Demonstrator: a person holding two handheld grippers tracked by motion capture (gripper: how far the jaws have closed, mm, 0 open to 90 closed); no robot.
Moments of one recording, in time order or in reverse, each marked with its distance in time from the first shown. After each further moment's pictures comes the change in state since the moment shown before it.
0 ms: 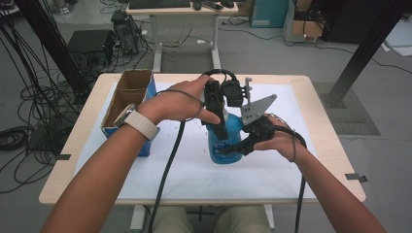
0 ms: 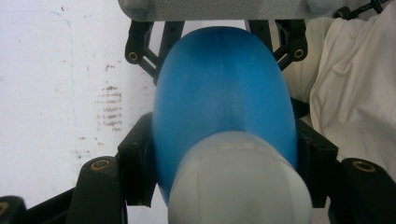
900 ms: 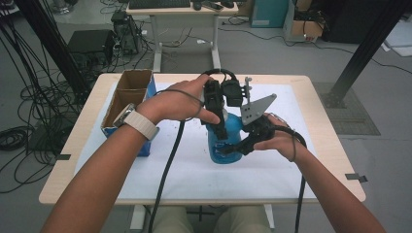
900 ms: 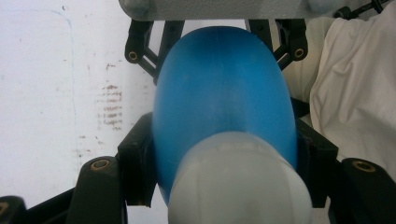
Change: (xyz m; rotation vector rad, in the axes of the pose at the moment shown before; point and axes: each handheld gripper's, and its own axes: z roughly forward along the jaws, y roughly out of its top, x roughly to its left) left arm -0.003 -0.001 0.000 -0.015 0.001 -0.039; right arm 0.000 0.002 0.000 0.002 0.001 -0.007
